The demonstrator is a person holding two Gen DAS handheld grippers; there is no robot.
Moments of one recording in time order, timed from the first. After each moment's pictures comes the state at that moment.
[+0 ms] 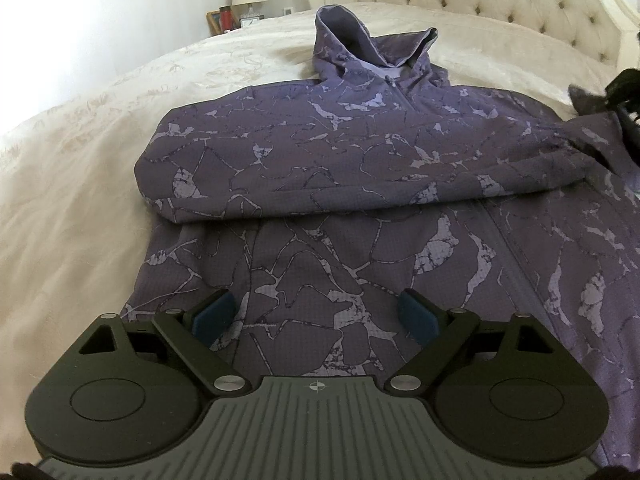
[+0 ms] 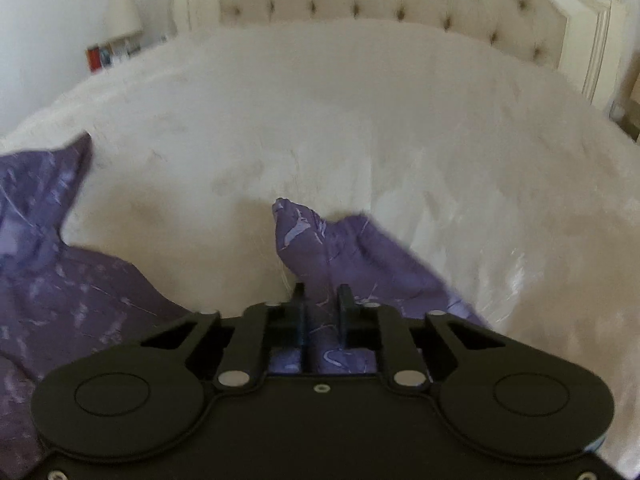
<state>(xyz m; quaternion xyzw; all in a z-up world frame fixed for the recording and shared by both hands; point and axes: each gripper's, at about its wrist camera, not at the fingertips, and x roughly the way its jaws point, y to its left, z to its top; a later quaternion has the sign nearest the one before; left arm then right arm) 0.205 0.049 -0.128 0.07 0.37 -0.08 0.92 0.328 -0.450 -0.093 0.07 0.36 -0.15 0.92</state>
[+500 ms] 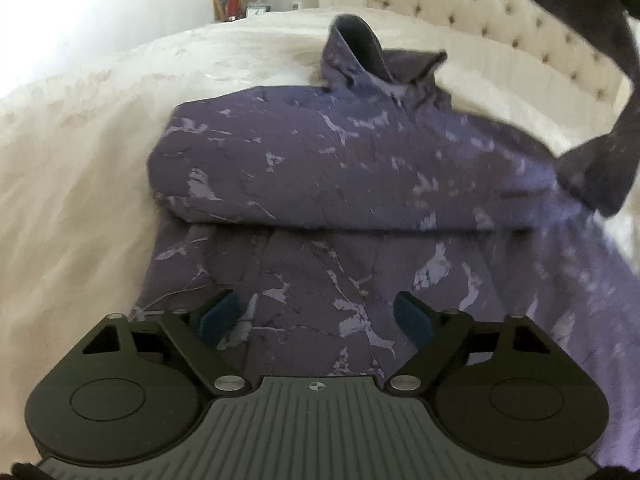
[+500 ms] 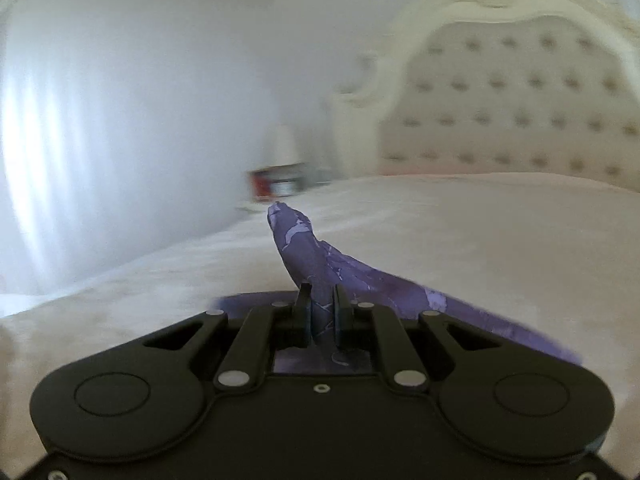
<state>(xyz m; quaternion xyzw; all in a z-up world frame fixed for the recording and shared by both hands) 0.210 0.075 -0.105 0.00 0.39 -0.10 0.92 0.263 -0.289 0.065 0.08 0.17 0.07 0.98</state>
